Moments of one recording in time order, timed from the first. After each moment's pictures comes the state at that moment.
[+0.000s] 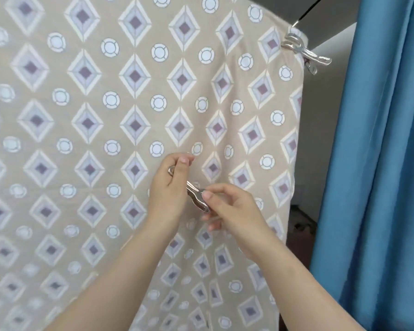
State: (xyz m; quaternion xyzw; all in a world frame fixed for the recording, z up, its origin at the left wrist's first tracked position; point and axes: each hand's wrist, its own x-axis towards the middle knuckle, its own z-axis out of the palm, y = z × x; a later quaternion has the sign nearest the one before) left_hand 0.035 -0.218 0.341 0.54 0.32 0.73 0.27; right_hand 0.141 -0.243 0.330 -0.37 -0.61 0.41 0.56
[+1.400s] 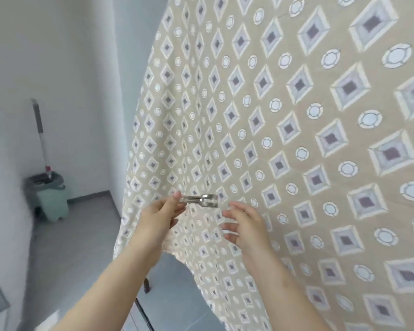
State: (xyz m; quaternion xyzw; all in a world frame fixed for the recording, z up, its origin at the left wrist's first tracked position) left_hand -0.659 -0.375 0.198 0.15 0.61 0.75 0.20; right_hand -0.558 -0.254 0.200 -0.28 -0.57 0.71 0.30
